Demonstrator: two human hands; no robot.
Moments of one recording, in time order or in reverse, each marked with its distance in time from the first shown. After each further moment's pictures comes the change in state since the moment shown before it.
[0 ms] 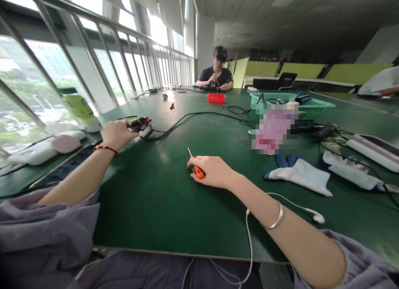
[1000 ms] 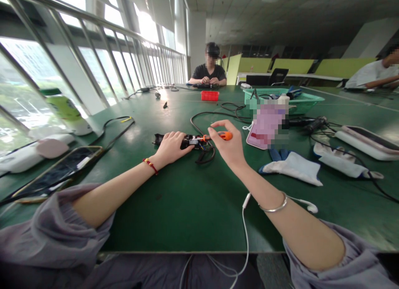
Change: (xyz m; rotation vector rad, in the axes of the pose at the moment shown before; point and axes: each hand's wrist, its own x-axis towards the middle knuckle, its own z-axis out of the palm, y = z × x) left_hand -0.068 0.141 0.036 -0.205 0.083 0.695; right_hand 0.000 0.030 -0.021 0.609 0.911 0.290
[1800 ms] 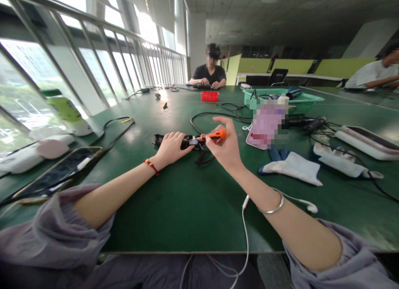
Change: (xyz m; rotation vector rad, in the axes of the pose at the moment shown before) left_hand 0.000 0.003 0.001 -0.014 0.021 -0.023; right_hand -0.005 -0.003 0.007 0.054 0.025 -0.126
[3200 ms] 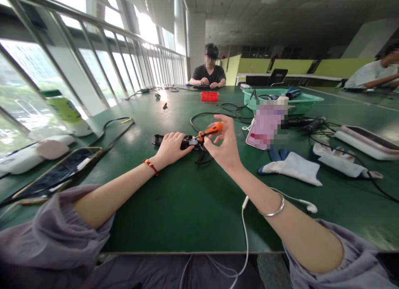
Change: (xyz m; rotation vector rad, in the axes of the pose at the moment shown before) left_hand 0.000 0.001 -0.001 -0.006 -0.011 -0.004; right_hand -0.003 -0.003 0.000 -0.032 0.018 -0.032
